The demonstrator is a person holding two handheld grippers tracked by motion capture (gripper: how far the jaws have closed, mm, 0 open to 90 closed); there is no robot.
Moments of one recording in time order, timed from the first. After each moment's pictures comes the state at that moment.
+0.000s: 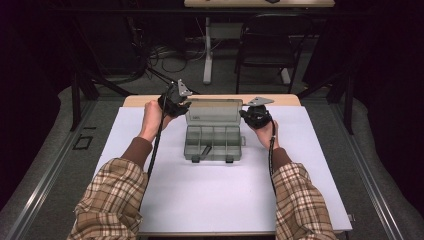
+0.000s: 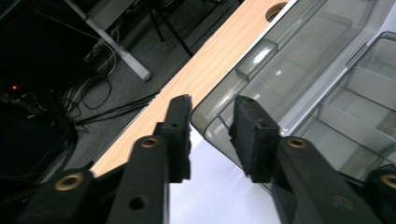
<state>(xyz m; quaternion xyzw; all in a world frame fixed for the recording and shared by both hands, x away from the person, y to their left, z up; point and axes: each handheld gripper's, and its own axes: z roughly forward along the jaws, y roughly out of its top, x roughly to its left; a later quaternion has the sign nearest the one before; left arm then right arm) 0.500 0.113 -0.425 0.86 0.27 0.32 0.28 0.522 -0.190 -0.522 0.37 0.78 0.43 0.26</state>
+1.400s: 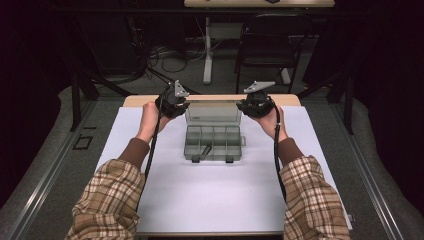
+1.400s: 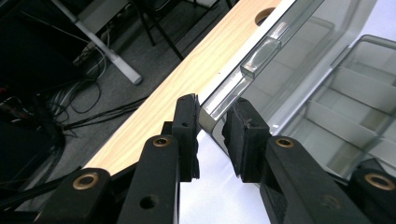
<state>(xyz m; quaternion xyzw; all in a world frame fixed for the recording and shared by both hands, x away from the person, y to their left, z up) 0.494 0.123 -0.425 0.87 0.27 0.29 0.30 0.499 -0.178 -0.438 0.34 0.82 0.39 0.25</state>
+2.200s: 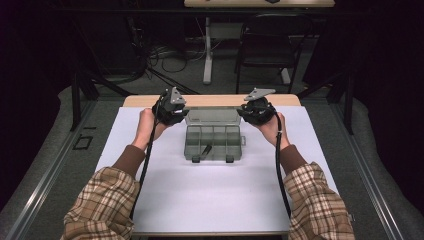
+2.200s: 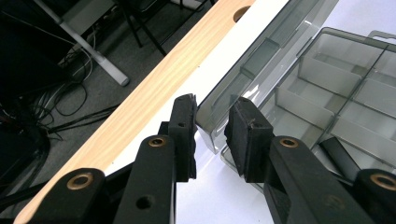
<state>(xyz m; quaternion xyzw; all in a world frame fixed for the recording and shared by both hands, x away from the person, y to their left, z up) 0.473 0.129 -0.428 0.87 0.26 0.27 0.32 0.477 -0.177 -0.443 0.32 0.82 0.39 0.26</state>
